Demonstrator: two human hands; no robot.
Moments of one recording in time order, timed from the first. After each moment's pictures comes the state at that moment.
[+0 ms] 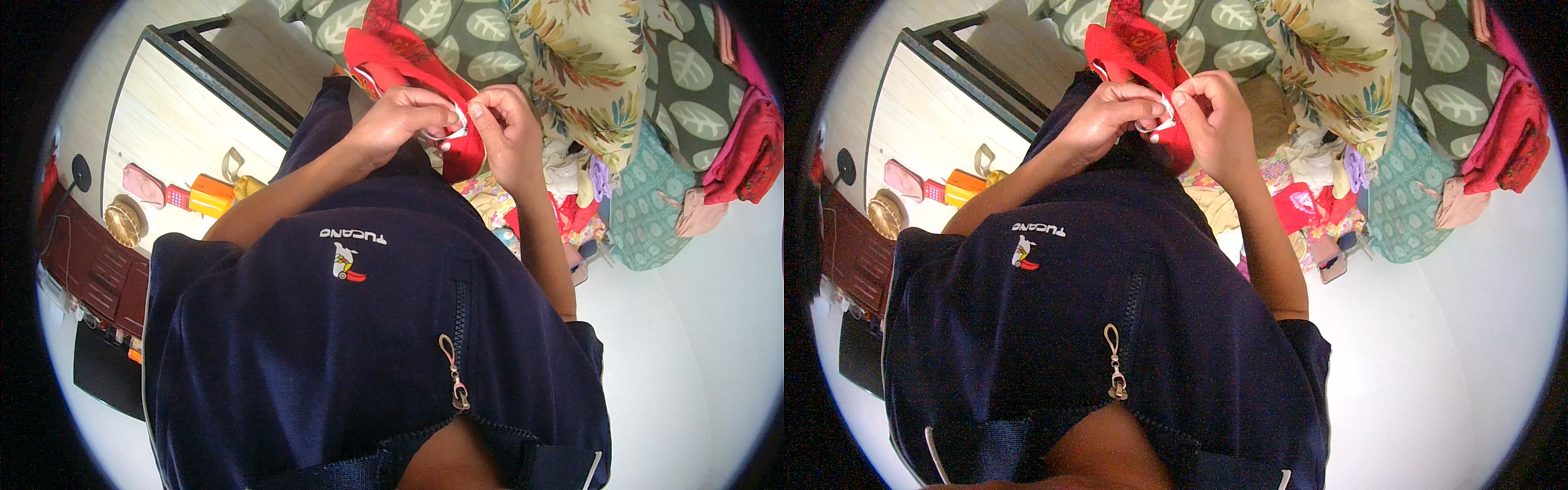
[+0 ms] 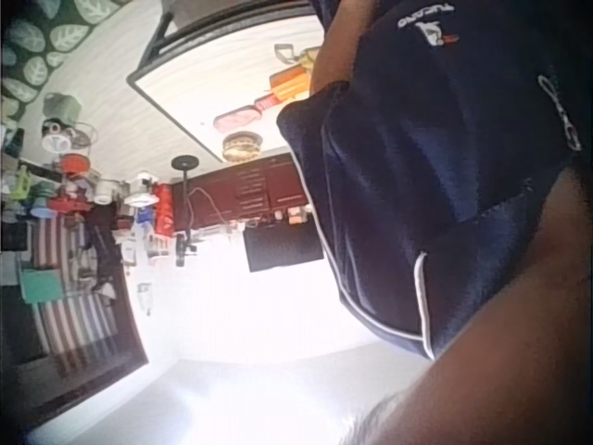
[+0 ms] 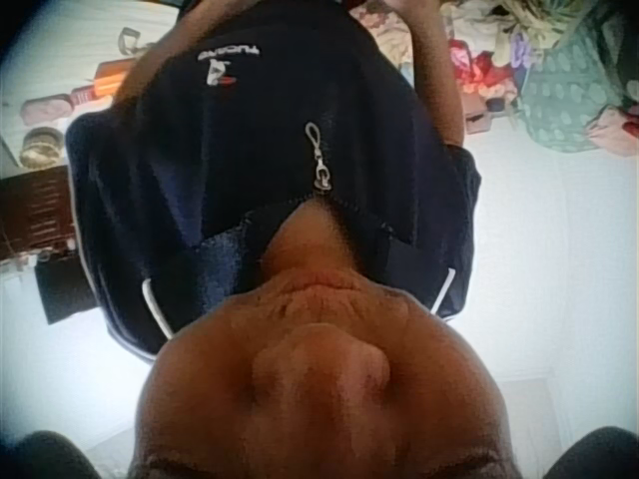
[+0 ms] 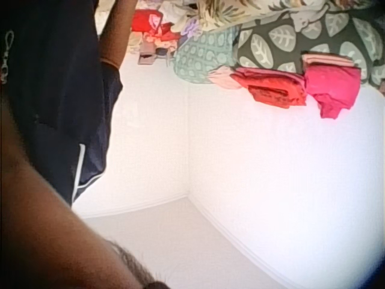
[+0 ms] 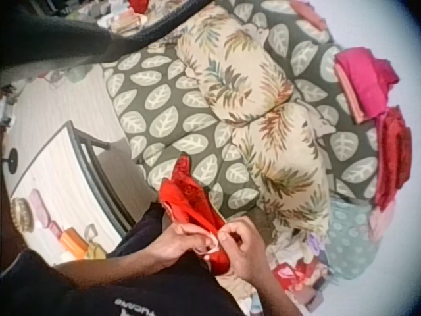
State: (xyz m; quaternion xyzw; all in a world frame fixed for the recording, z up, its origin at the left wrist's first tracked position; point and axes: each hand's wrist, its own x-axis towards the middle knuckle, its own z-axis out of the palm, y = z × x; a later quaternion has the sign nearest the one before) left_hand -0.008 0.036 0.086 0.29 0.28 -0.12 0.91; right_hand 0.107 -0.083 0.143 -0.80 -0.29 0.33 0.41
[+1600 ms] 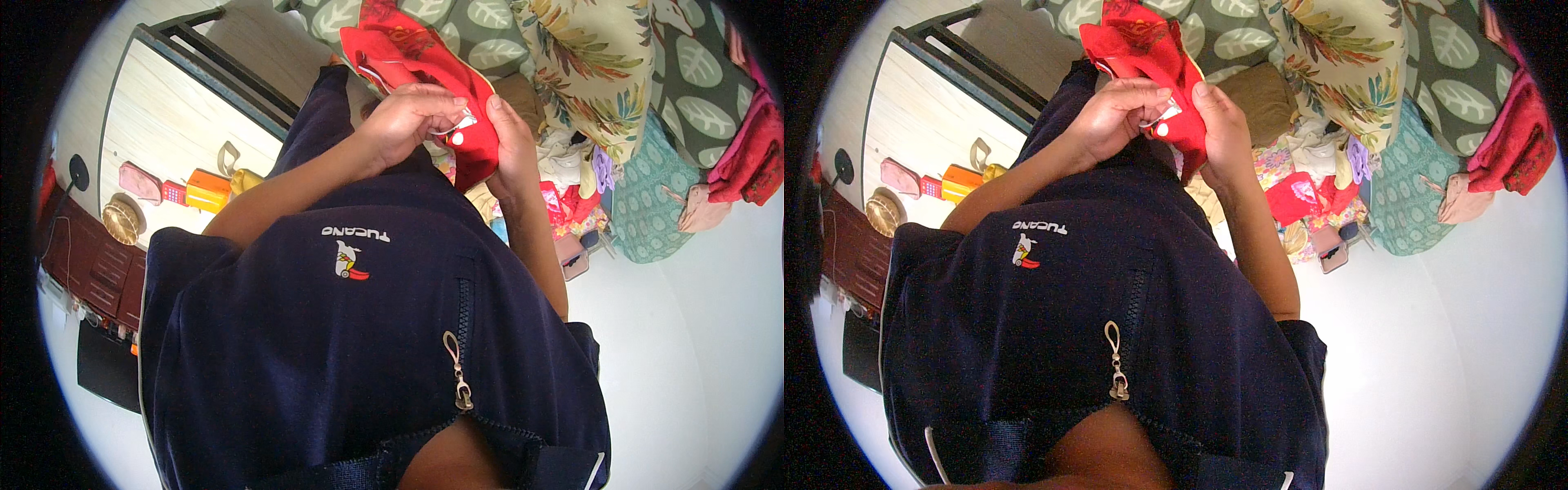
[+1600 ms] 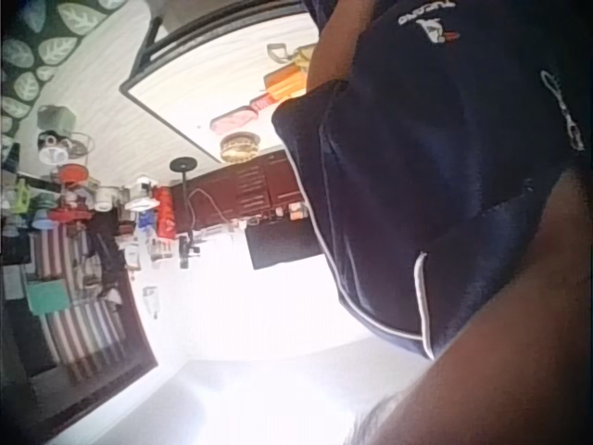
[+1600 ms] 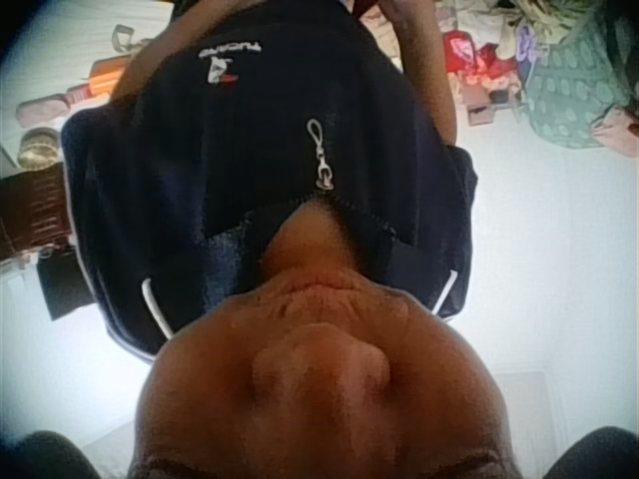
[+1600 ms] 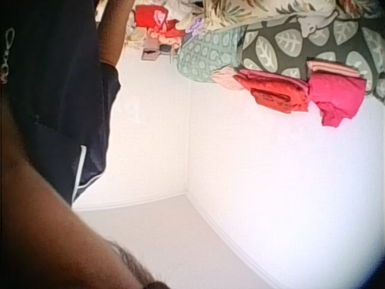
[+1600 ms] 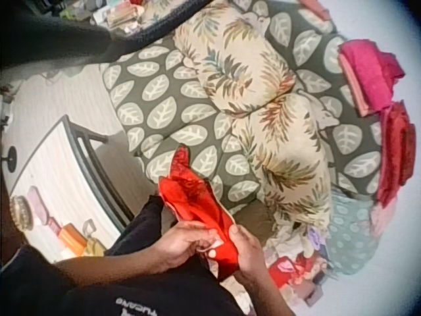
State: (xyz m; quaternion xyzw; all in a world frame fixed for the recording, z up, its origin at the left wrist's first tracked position) left_hand 0.001 0.018 0.075 0.13 0.29 -0.12 0.94; right_hand 0.092 -0.102 0.125 -0.59 0.16 0.51 0.61
